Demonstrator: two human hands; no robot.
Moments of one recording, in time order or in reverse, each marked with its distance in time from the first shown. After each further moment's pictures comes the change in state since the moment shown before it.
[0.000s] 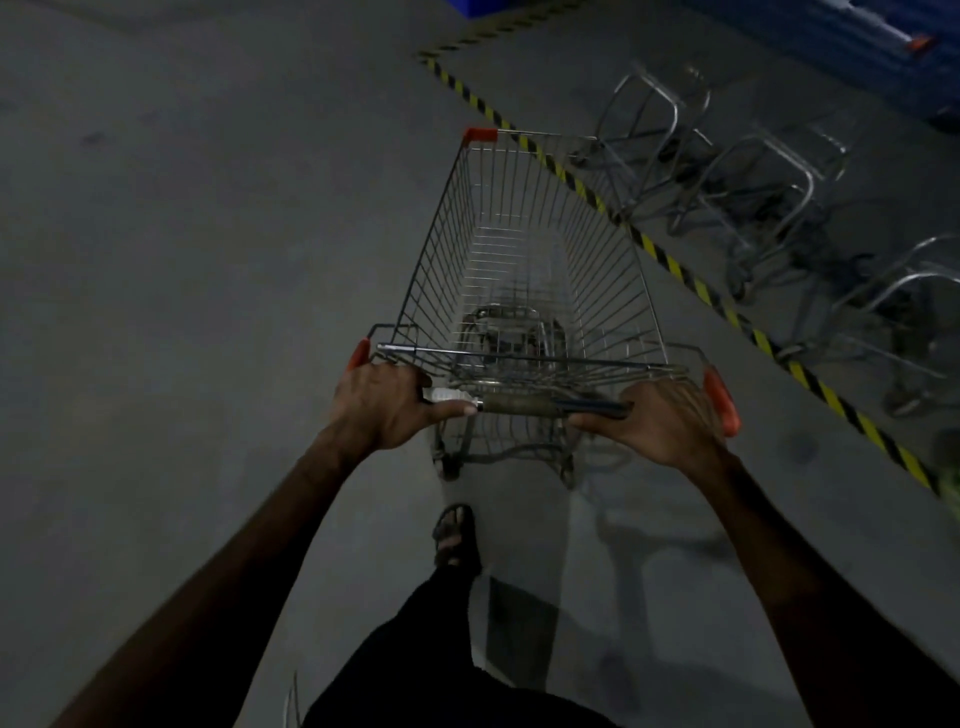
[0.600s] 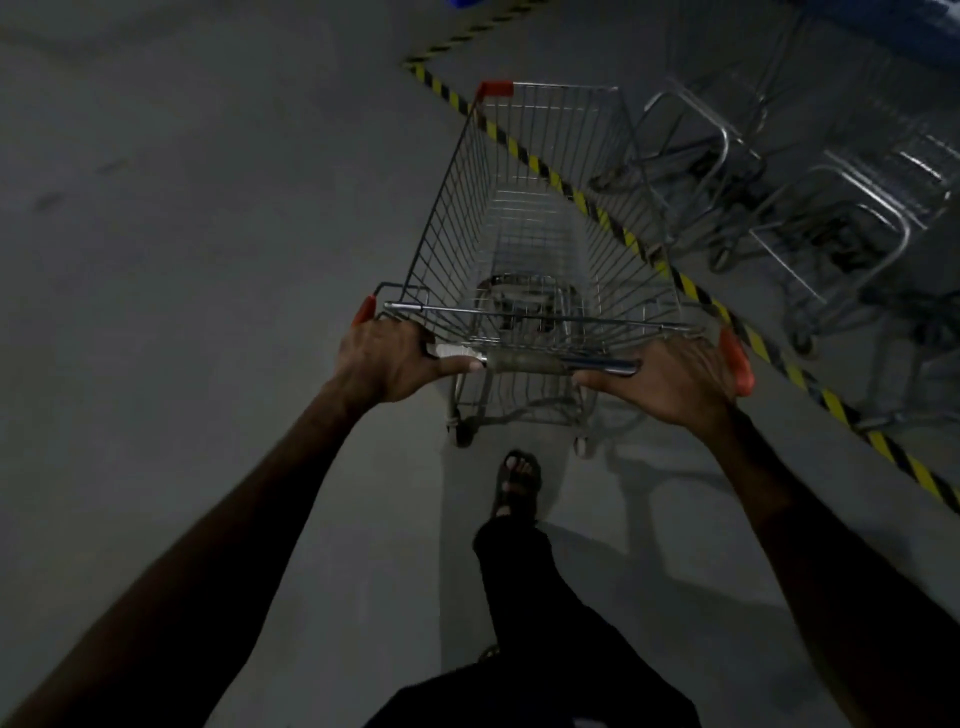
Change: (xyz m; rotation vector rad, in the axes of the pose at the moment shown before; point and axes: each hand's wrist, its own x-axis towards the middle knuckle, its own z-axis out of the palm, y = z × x) left_hand 0.463 -0.172 -0.075 0.004 -0.028 0.061; right_hand 0.473 -0.012 -0.050 -0.004 0.077 0.047
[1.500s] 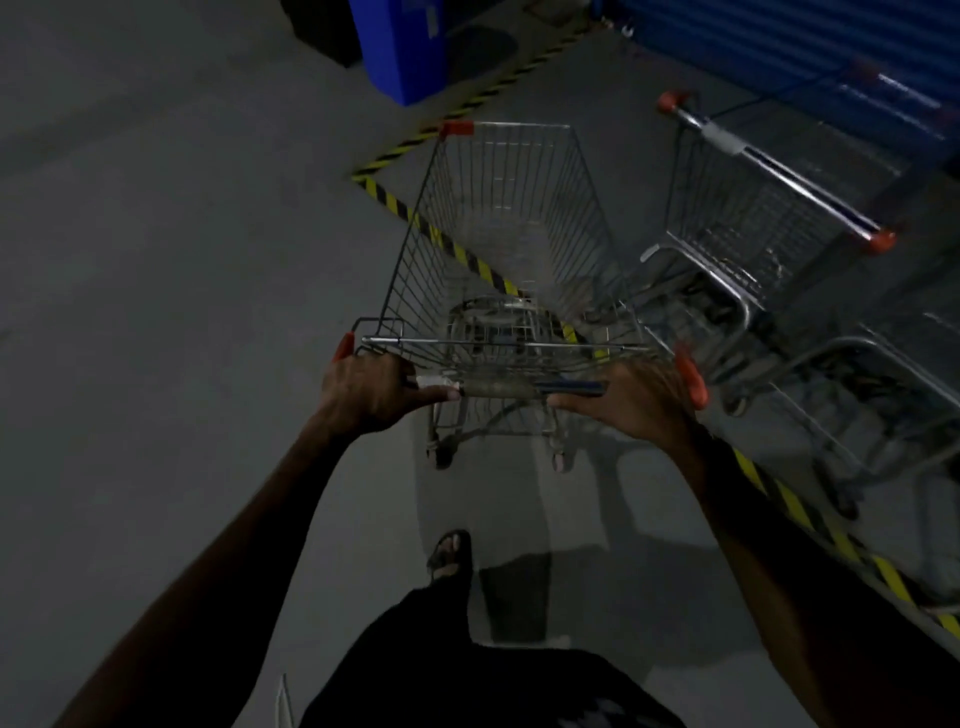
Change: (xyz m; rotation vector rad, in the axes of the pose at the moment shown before) left_hand 0.608 -0.224 -0.119 0.002 -0.016 0.095; right_hand 0.623 -0.026 -0.080 0.165 -0.087 0.091
